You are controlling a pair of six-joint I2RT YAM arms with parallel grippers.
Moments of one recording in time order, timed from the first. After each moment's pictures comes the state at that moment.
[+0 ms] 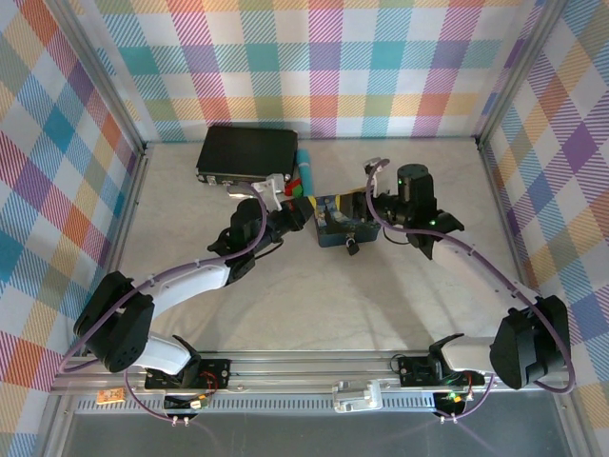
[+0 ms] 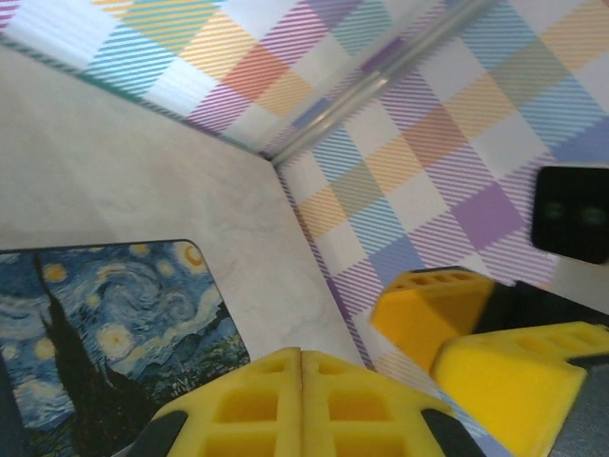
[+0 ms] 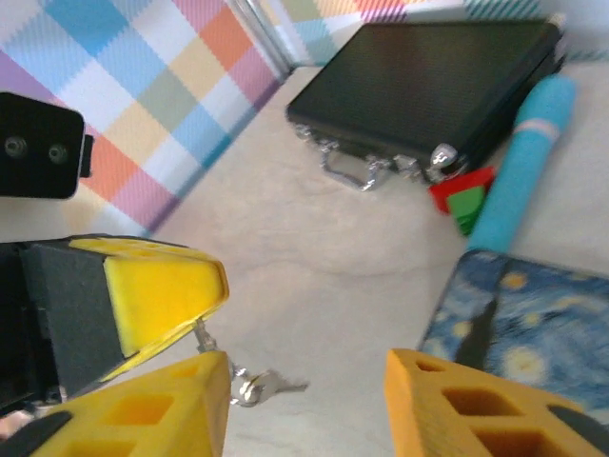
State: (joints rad) left arm -0.66 1.41 0.78 0.55 0.16 -0.84; right arm 0.41 1.28 0.96 -0.07 -0.58 0.33
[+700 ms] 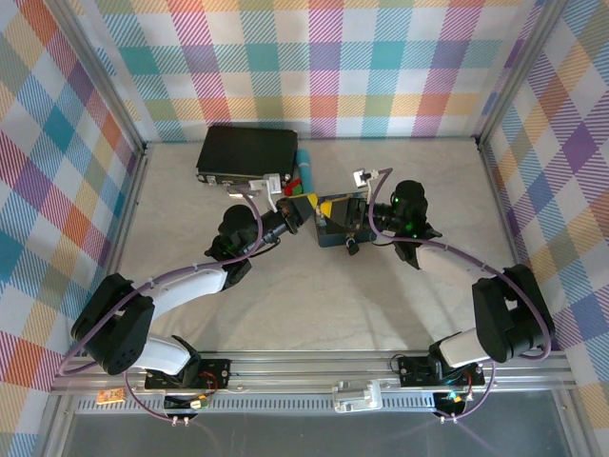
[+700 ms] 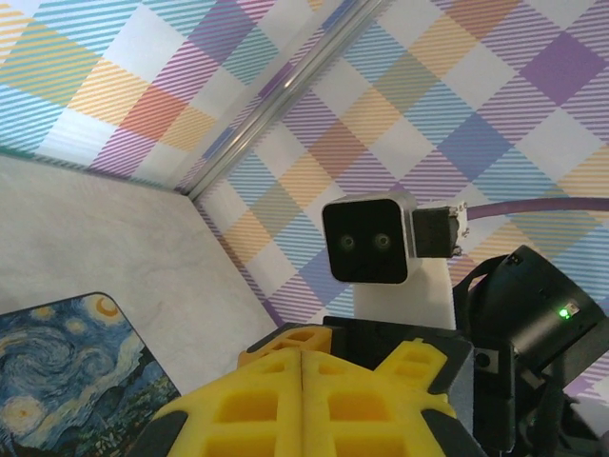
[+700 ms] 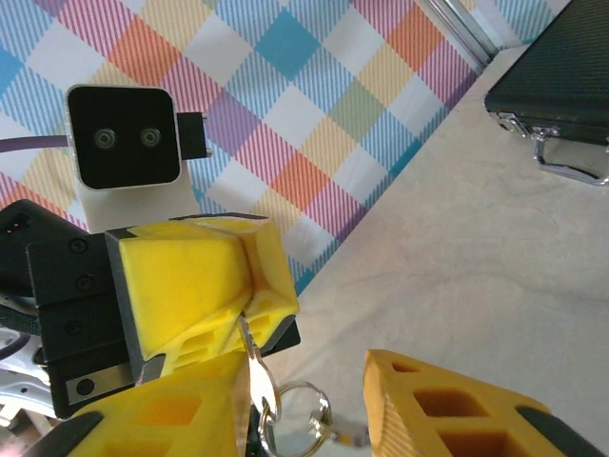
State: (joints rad) left arm -0.65 1.40 0.73 0.79 0.27 -0.81; right arm 0.41 1.44 0.77 0.64 -0.91 0.79
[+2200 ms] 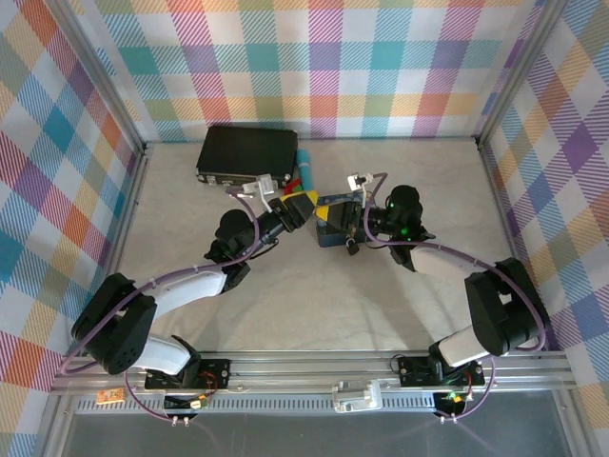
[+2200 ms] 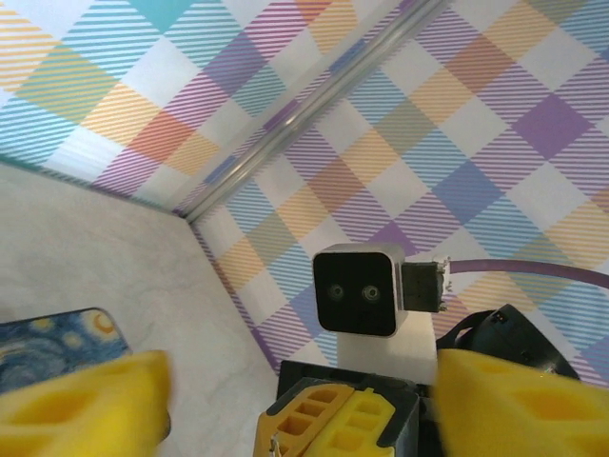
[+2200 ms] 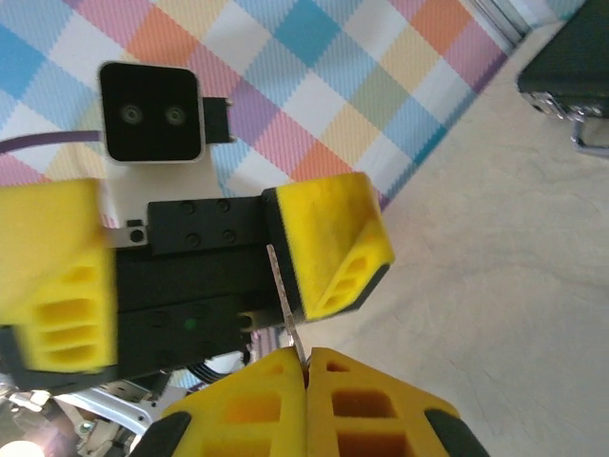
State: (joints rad) left arm -0.64 1.39 0.68 0.86 0.20 -0.90; right arm 0.44 1.47 0.75 0.70 -0.92 0.82
